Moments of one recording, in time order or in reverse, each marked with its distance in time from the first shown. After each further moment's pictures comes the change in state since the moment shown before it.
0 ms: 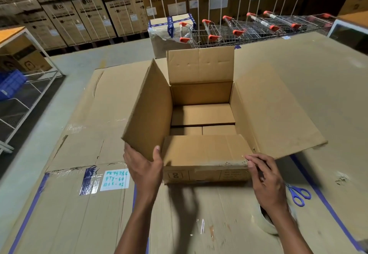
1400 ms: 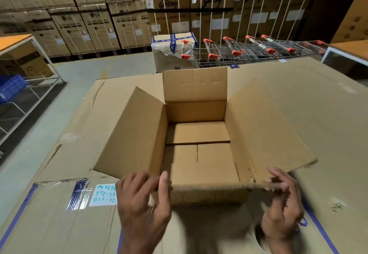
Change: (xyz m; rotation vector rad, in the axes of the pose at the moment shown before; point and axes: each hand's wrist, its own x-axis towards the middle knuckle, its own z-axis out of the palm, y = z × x) left_hand -0.055 0.054 -0.045 0.135 0.100 0.721; right_hand 0.013 -0.062 -0.021 0.304 0.430 -0.170
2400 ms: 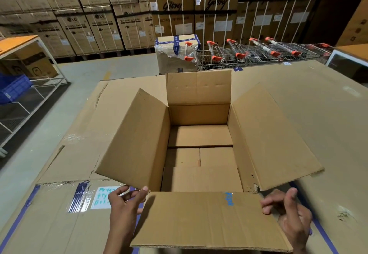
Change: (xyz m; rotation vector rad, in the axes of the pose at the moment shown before) left_hand -0.004 -0.067 0.006 -0.605 -0.187 -1.274; right_hand 0.000 -0.001 -0.019 0.335 -0.139 0.463
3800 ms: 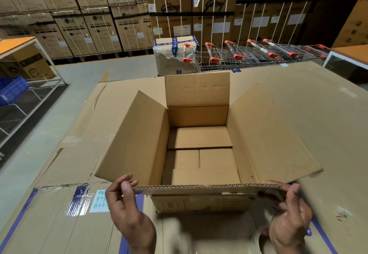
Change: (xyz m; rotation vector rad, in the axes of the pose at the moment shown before) left_hand -0.029 0.003 0.041 -0.345 0.305 0.676; right_hand 0.011 0.000 0.022 0.041 0.225 -0.063
